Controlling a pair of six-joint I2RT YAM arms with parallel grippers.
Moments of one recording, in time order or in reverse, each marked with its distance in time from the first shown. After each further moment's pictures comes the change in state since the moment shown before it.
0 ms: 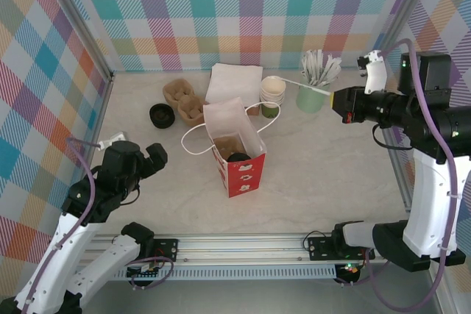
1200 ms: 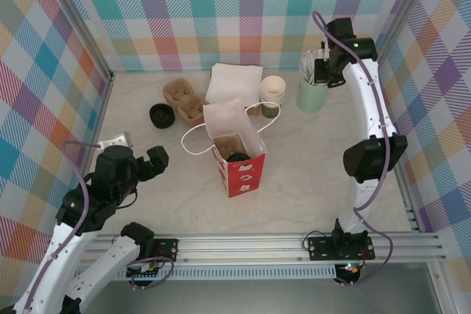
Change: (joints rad) left arm 0.000 -0.063 -0.013 0.045 0.071 0.101; right arm 0.000 0.673 0.098 0.176 0.612 -0.043
